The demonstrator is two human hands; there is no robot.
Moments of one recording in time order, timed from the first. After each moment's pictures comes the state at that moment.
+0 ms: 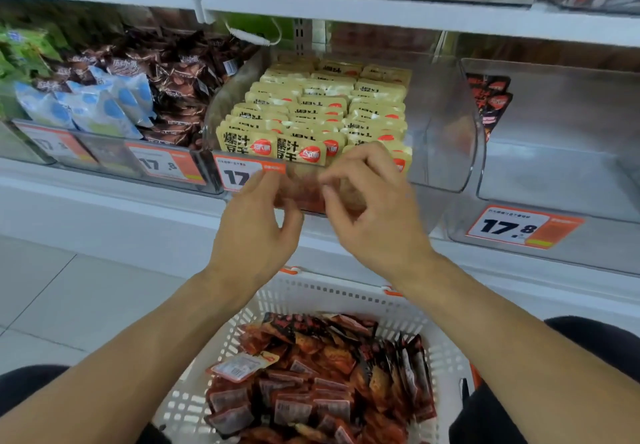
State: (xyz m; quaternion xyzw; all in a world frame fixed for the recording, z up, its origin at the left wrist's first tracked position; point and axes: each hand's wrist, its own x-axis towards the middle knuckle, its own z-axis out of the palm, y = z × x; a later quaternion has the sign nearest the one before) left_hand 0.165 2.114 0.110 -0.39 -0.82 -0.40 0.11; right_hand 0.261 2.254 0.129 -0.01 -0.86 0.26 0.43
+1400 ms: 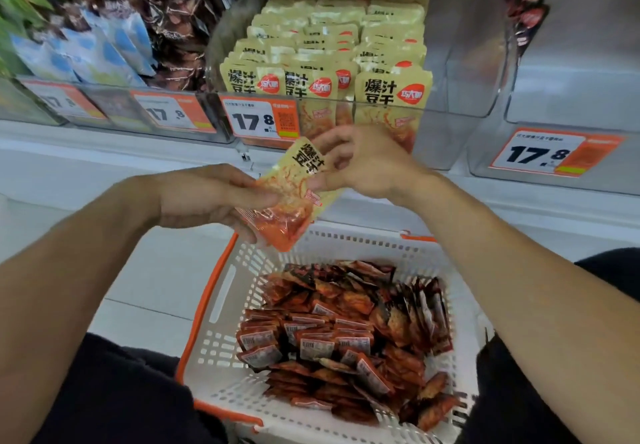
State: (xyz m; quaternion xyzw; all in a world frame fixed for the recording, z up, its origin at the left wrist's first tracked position) left_hand 0.113 2.048 0.131 -0.33 -0.71 -0.34 -0.53; right_hand 0.241 2.252 0.115 -0.16 -0.80 0.58 0.00
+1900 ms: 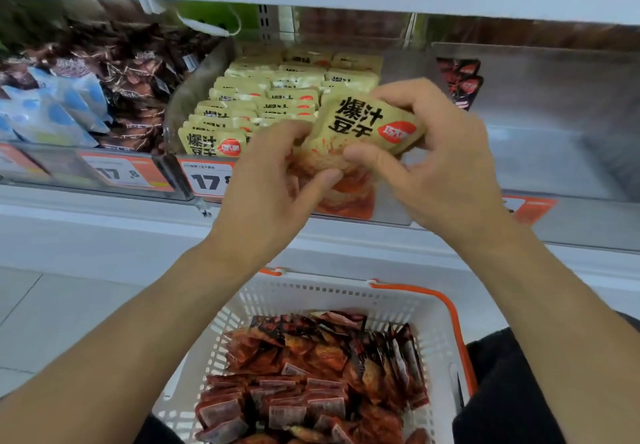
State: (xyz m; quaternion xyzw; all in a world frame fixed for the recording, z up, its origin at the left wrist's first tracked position) left_hand 0.169 2.151 0.149 -0.48 -0.74 -0.46 0.07; right_hand 0.295 2.295 0.184 -0.06 -0.86 0.28 0.41
